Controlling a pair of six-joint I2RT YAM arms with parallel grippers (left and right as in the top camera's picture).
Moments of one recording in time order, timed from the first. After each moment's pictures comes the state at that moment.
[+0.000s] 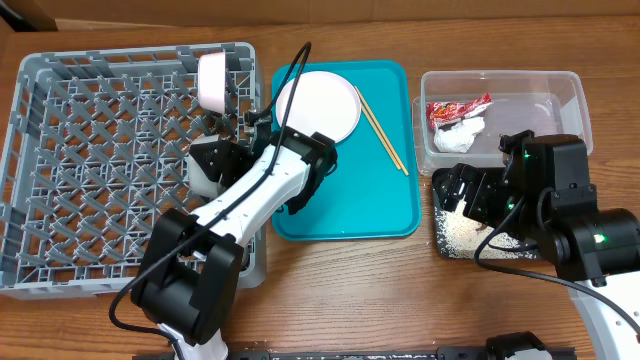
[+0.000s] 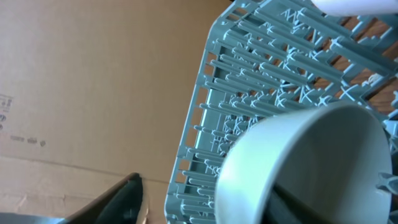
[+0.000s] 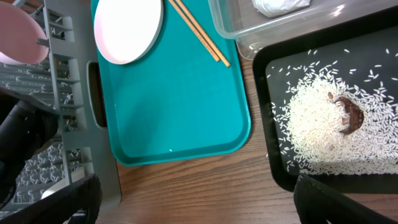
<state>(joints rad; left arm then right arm) -0.54 1.87 1.33 -1.41 -1.39 -0.81 0.16 1.06 1.15 -1.08 -0.26 0.51</state>
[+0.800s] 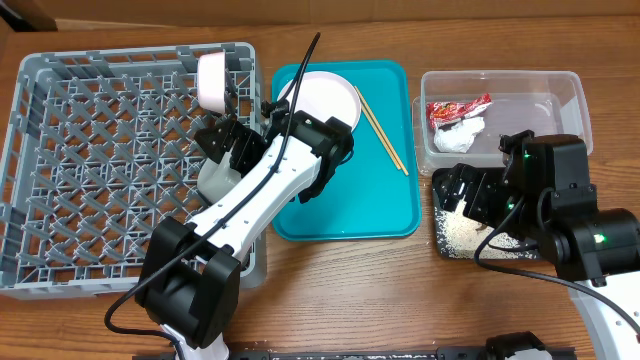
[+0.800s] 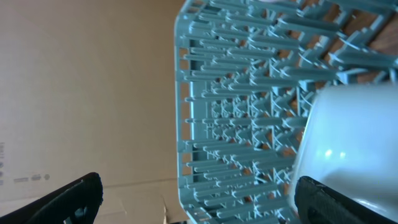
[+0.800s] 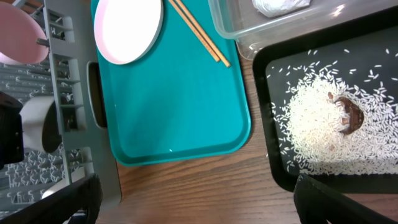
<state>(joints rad) -0.59 1.87 1.51 -1.54 -1.22 -0.55 0.16 1.06 1.15 -1.08 -0.26 0.51</state>
